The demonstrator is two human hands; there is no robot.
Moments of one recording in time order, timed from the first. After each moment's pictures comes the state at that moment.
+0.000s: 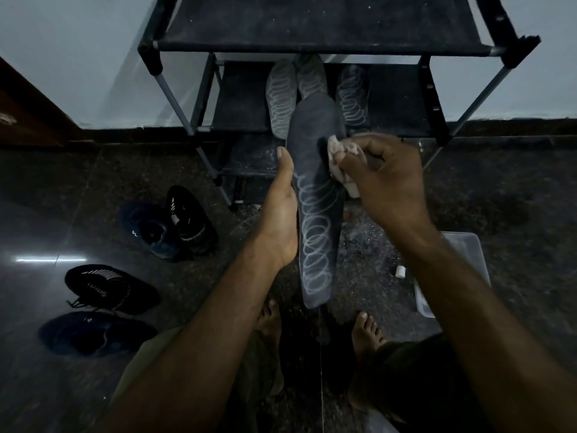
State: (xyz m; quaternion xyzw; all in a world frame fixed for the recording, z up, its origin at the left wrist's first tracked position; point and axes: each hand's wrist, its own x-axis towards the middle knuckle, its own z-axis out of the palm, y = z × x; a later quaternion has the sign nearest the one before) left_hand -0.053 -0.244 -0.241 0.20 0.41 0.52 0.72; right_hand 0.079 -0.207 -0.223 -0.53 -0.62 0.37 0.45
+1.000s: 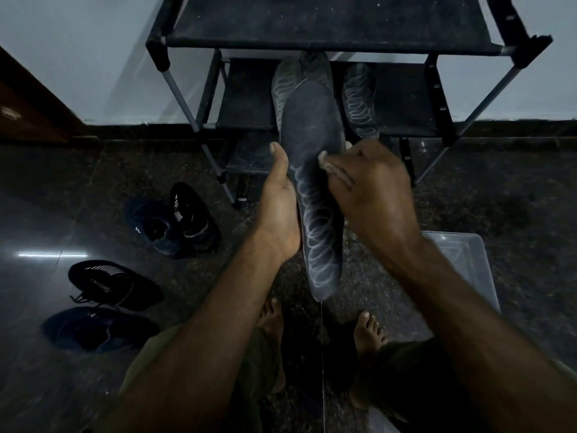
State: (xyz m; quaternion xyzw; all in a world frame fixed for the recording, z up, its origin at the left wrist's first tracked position) left_hand -0.061 -0.243 -0.239 0.18 0.37 0.54 0.74; right_hand 0.061 -0.226 -0.223 -0.49 -0.79 0.10 0.35
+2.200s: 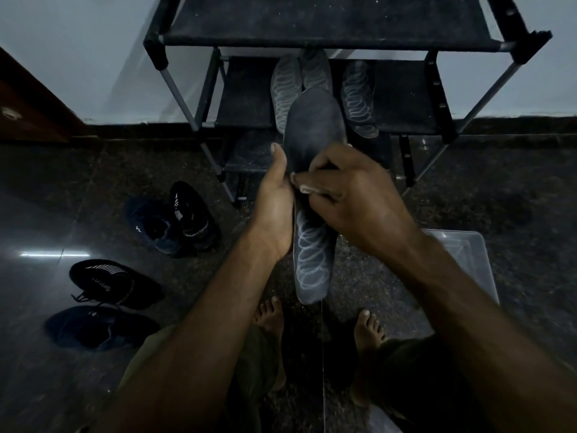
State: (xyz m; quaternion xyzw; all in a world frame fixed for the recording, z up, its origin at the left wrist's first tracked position) left_hand -0.065 -0.243 -0.245 0.20 0.39 0.54 0.72; right_hand 0.060 -0.229 -0.217 -0.37 -0.87 0.12 0.30
